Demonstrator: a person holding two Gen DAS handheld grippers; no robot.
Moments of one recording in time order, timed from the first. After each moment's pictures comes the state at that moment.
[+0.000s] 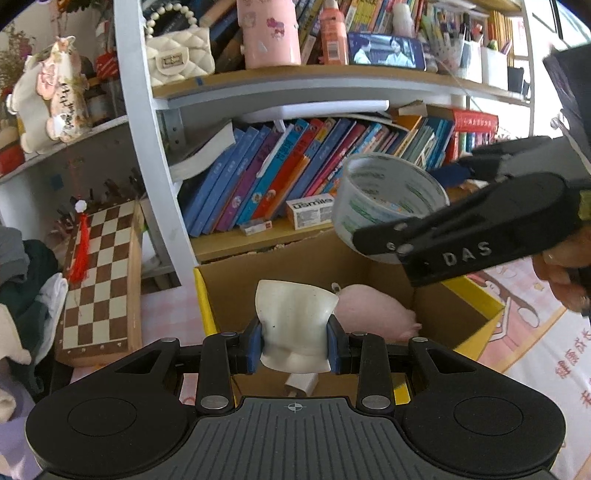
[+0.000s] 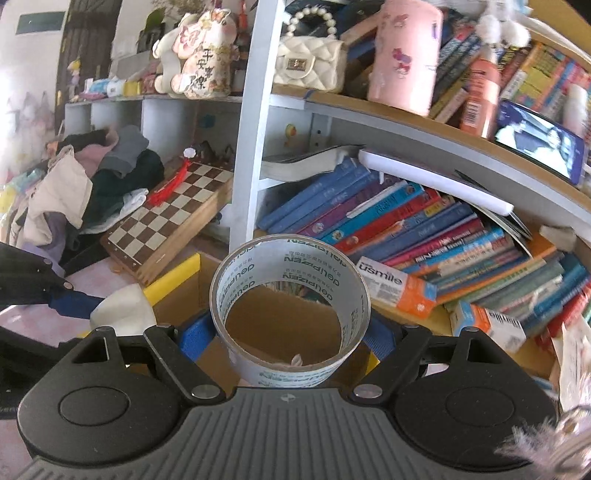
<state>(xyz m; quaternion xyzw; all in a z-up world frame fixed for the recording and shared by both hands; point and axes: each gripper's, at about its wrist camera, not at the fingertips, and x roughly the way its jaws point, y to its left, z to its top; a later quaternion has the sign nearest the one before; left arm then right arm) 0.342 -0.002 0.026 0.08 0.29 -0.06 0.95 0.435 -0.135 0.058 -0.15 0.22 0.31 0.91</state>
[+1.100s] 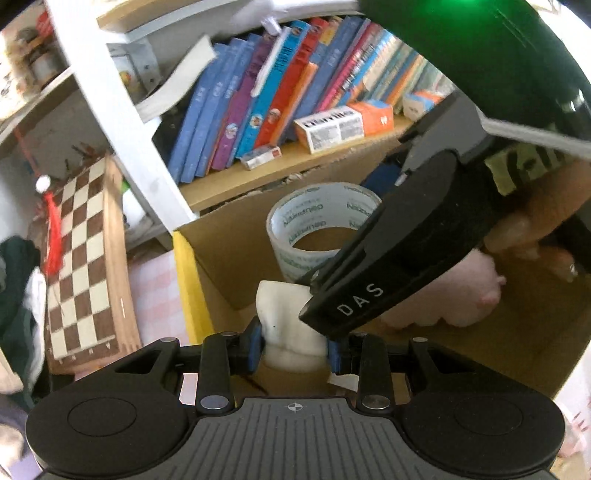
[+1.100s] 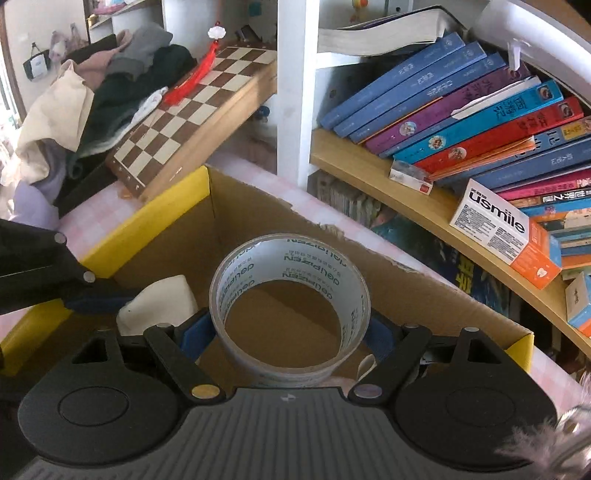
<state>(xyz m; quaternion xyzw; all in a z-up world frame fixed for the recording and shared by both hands) 0.427 -0.002 -0.028 0.16 0.40 -0.03 0.90 0.534 -0.054 -0.021 -0.19 0.38 0.39 0.82</state>
